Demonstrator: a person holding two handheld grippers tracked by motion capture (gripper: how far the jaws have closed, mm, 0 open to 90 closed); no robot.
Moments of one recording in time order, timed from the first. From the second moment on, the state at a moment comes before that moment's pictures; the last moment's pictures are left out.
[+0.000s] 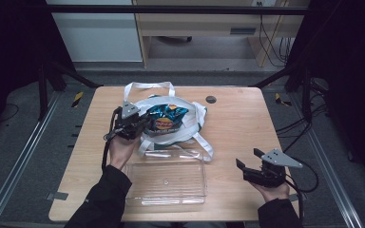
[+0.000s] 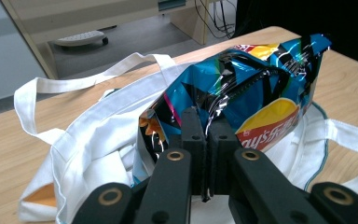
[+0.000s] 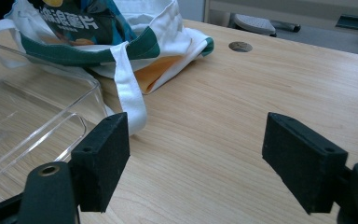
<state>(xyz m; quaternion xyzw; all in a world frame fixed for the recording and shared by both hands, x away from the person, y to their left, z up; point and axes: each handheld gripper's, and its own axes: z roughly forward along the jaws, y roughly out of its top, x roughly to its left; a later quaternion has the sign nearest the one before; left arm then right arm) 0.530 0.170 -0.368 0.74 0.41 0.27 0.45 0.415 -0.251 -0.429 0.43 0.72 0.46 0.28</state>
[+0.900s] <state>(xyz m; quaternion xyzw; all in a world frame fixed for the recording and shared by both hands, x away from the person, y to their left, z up) 0.499 0.184 -0.319 0.71 0.40 0.28 0.51 0.414 -0.251 -0.429 0.43 0.72 0.46 0.28</state>
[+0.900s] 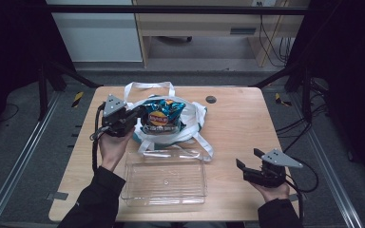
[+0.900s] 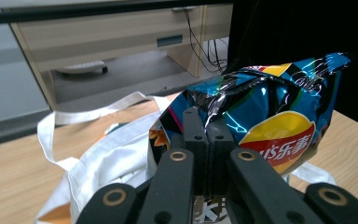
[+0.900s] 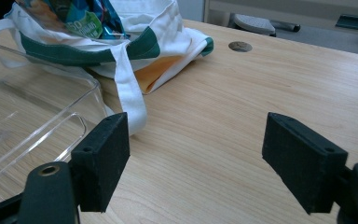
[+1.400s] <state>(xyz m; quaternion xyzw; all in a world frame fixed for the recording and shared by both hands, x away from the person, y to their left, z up) 0.464 0.193 -0.285 0.71 0.37 0.30 0.52 0.413 -0.252 -0.428 0.43 0.72 0.46 0.28</state>
